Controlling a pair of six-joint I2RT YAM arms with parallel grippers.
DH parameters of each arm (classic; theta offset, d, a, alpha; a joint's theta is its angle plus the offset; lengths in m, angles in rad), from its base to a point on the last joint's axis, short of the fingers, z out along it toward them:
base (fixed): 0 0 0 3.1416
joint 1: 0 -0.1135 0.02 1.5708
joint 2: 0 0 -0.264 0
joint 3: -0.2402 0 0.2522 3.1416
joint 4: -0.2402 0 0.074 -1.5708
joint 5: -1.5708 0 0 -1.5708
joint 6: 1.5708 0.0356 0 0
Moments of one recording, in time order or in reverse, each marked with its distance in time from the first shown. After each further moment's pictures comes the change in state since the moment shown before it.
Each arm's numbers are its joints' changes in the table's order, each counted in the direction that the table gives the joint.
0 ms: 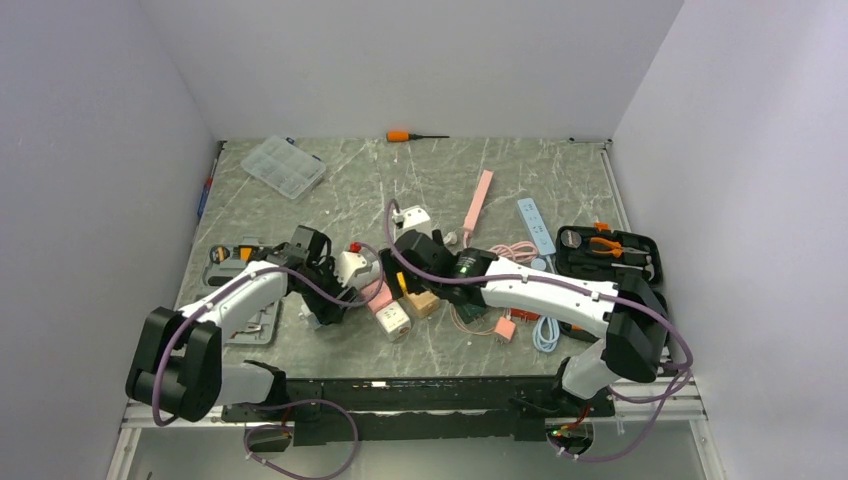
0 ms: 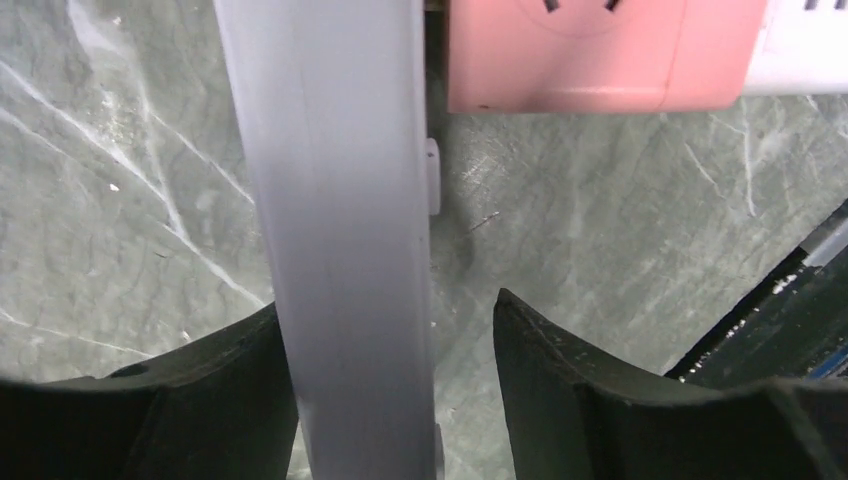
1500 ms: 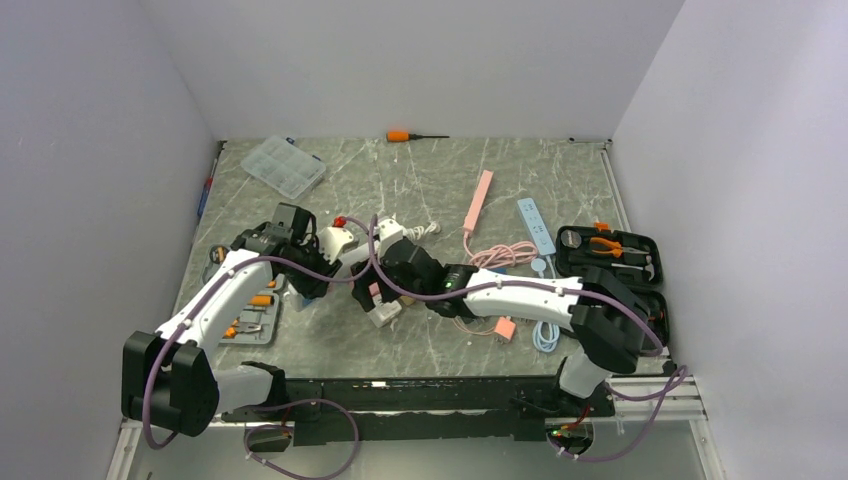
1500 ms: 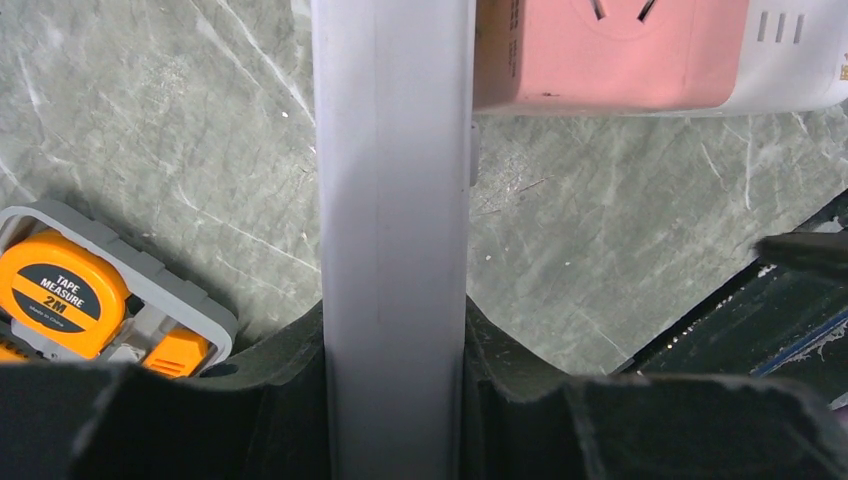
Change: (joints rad) left arm -0.067 -0.065 -0.196 -0.193 0.072 -0.024; right arm -0.038 0.087 0.138 0.499 0.242 -0.093
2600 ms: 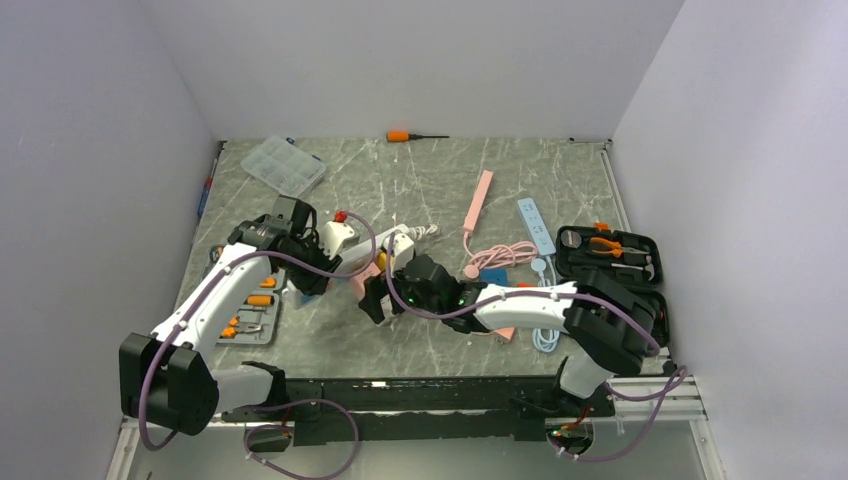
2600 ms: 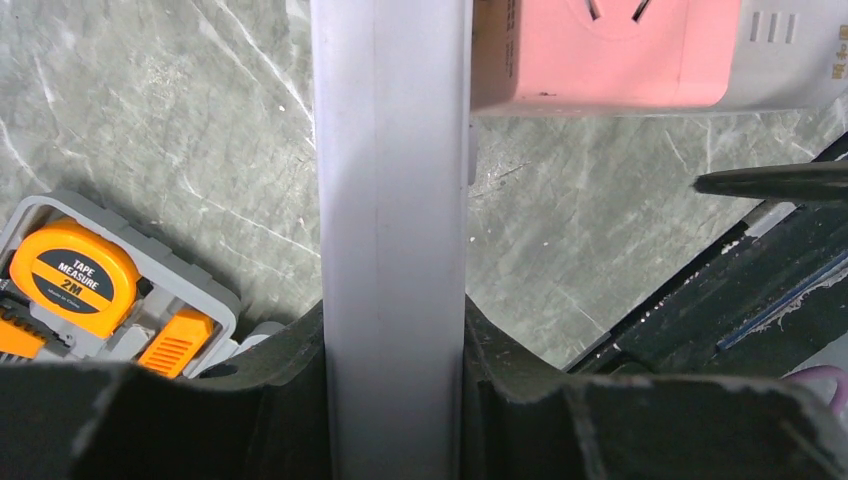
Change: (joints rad) left arm 0.011 0.006 -0.093 -0.111 0.000 -0.006; right arm 0.016 0.018 0.206 0.327 0.076 -0.035
